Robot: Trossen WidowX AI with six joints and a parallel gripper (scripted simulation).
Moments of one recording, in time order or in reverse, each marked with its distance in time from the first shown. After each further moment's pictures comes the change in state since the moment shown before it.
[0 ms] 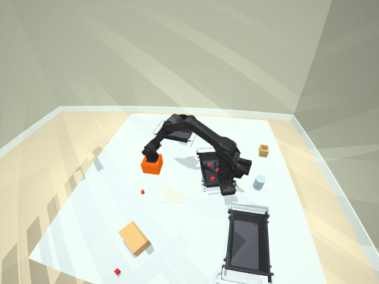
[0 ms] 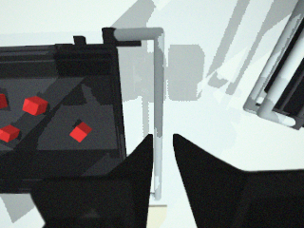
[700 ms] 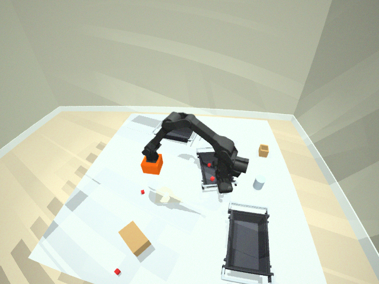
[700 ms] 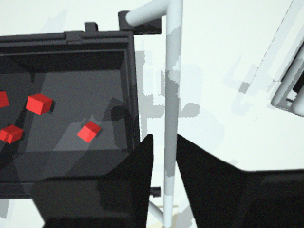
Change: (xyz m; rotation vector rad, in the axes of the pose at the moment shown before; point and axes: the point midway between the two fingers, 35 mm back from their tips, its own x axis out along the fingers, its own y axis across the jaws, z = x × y) arm 0.010 0.018 -0.005 0.013 0.017 -0.004
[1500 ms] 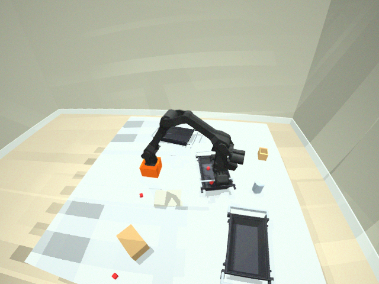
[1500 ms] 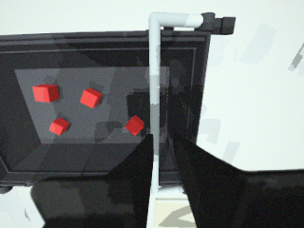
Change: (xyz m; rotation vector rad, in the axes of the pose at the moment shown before) arm -0.010 0.057 0.000 -0.012 0.016 0.029
